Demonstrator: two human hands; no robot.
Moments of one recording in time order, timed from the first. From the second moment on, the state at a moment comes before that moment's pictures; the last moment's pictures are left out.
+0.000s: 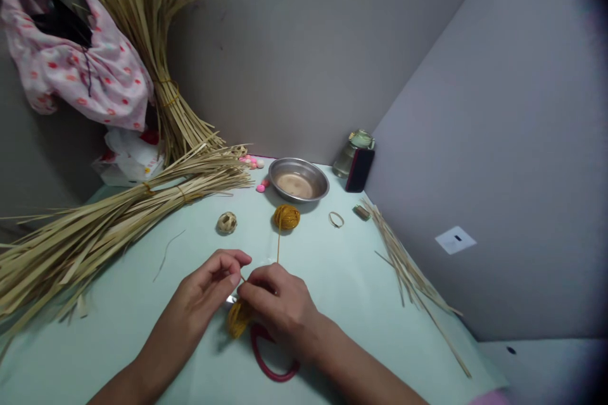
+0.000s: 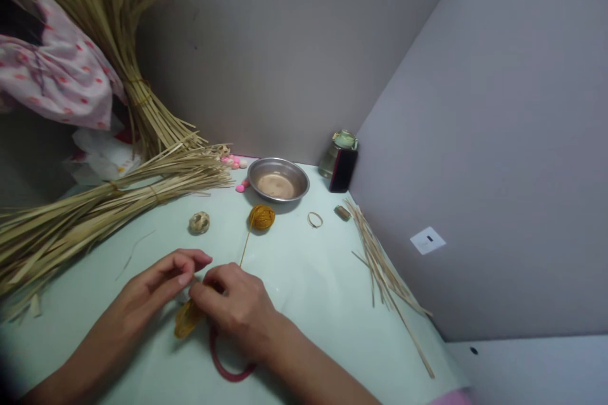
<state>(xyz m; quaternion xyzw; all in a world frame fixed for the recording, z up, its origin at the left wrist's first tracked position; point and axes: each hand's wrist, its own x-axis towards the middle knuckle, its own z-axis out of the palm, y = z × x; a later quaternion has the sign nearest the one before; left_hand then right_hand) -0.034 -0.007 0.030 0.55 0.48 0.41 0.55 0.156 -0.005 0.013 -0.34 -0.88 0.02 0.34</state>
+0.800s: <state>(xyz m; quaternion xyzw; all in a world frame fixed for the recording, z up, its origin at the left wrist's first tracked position) -0.021 -0.003 0.013 0.40 0.45 0.44 0.67 0.161 0.004 0.016 -0.40 -0.77 0.26 0.43</state>
